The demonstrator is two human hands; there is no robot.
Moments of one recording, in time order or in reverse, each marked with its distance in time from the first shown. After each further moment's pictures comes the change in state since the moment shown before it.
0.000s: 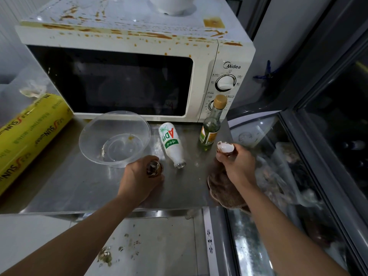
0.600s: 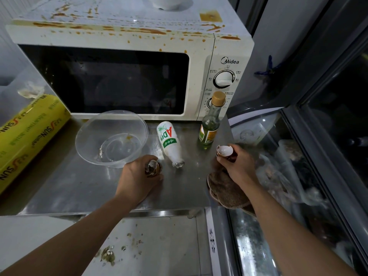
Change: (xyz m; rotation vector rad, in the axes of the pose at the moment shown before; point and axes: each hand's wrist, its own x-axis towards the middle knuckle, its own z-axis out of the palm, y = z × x) left_hand 0.002 0.005 0.000 0.029 -0.005 0.011; right_hand 0.011 0.024 0.004 0.014 -0.124 0.008
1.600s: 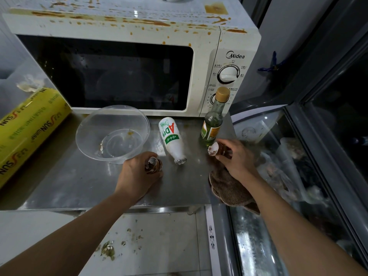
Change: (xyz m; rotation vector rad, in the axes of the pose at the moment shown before) left_hand 0.000 -0.010 0.002 -0.012 -0.001 0.007; right_hand 0.007 -0.006 0.001 -0.205 -0.157 -0.163
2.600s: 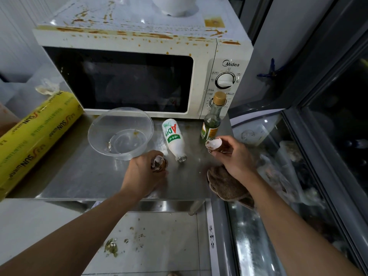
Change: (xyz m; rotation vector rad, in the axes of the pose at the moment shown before) left_hand -0.016 0.025 -0.012 0.030 0.020 -0.013; right_hand -0.022 -0.030 -0.026 0.272 0.011 0.010
